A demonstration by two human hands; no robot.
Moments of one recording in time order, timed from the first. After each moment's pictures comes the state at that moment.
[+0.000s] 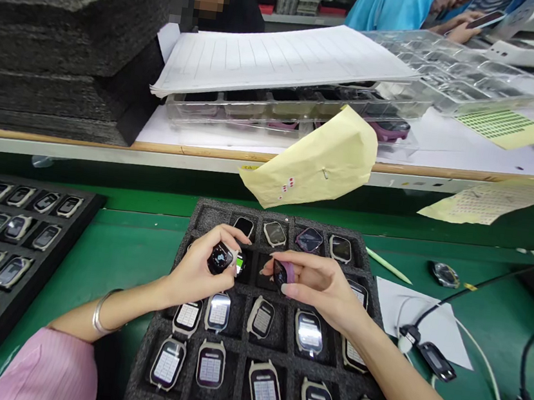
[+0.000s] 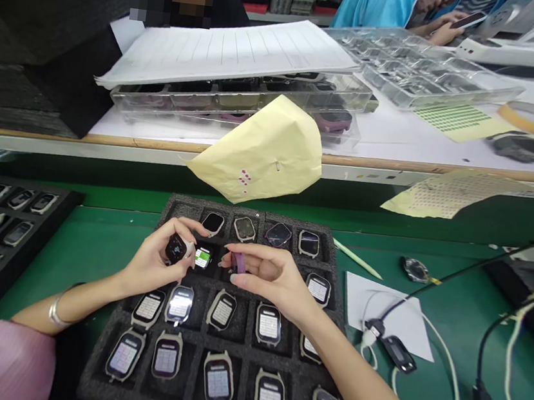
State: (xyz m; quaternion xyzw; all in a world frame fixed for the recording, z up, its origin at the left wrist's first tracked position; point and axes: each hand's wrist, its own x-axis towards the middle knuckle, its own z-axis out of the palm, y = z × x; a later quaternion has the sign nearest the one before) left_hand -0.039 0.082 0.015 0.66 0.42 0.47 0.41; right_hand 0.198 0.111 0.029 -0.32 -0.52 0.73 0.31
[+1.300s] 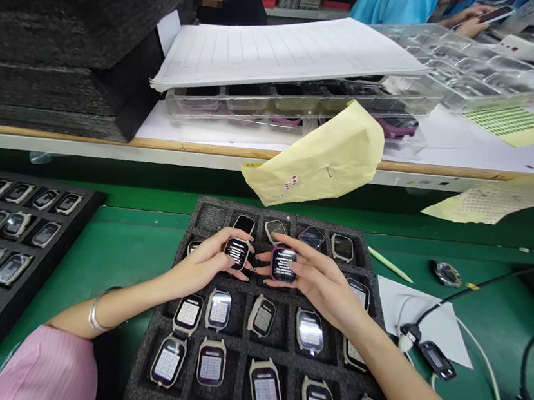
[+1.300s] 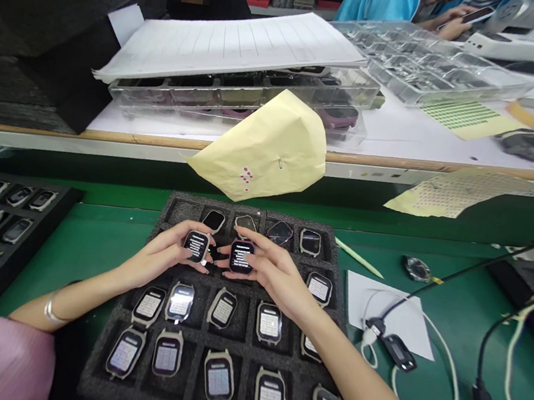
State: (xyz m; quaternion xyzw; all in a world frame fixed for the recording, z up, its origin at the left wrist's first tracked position) left_hand -0.039 0.084 0.016 0.43 0.38 0.43 0.70; right_hand 0.190 0.113 0.026 -0.32 -0.42 0.79 0.32
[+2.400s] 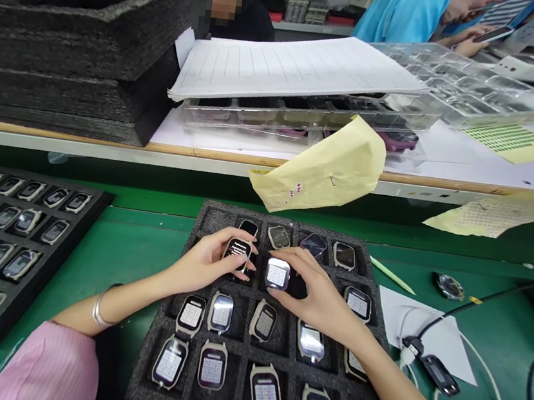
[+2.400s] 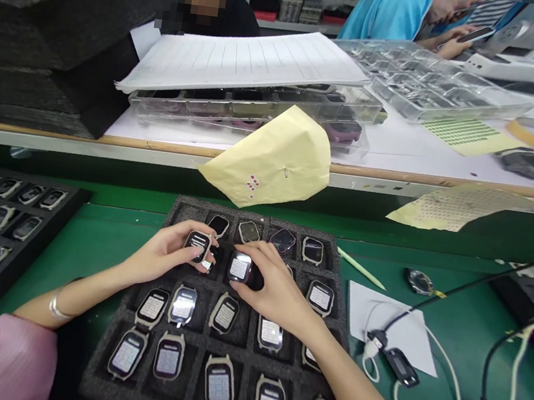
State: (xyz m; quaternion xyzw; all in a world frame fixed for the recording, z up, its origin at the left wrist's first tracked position) left_hand -0.044 0.088 0.021 0.46 0.35 0.44 0.68; right_hand 0.198 0.119 0.013 -0.36 -0.84 0.34 0.20
